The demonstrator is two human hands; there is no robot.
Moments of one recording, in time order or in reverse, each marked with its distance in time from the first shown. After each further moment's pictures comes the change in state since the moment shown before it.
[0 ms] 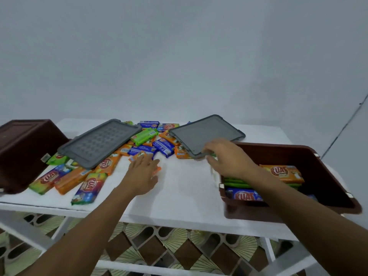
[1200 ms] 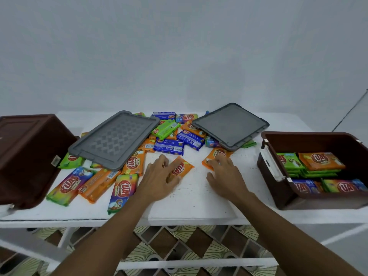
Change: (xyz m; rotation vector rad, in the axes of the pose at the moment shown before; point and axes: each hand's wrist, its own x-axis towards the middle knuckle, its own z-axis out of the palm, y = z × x) left_hand 0.004 -0.104 0.039 -0.316 0.167 0.254; right_hand 0.044 -0.104 0.155 -0.080 -0.111 0.515
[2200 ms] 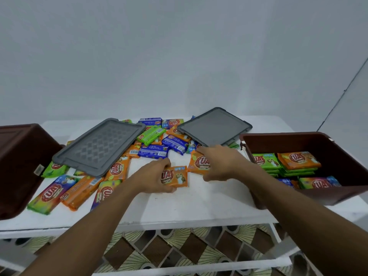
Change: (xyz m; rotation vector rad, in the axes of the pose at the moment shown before) left_hand 0.036 0.042 -0.029 -0.051 -0.352 0.004; right_hand 0.000 0.006 -0.117 -0.205 -0.279 -0.182
